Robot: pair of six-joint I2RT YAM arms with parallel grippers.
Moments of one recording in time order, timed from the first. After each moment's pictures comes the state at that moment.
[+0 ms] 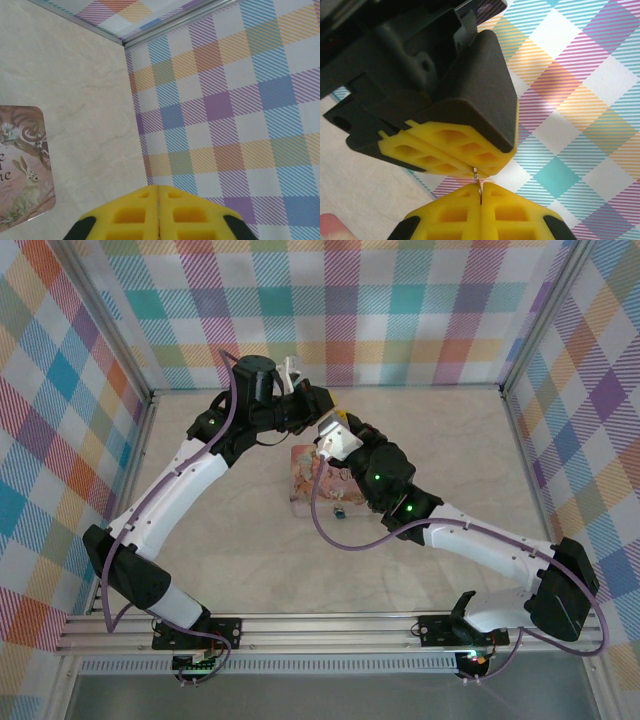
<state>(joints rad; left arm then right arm) -0.57 1.55 1.69 -0.48 0.41 -1.00 0.93 1.30 1.00 0.41 0.54 -0.76</state>
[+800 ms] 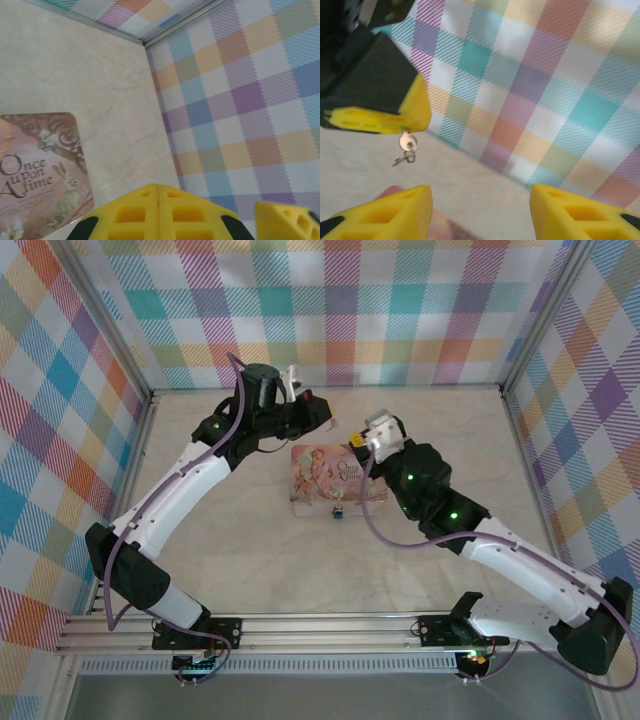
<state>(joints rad) -0.57 1.54 1.60 -0.47 0.37 -0.84 0.83 1.05 0.99 -0.02 0.42 -0.24</state>
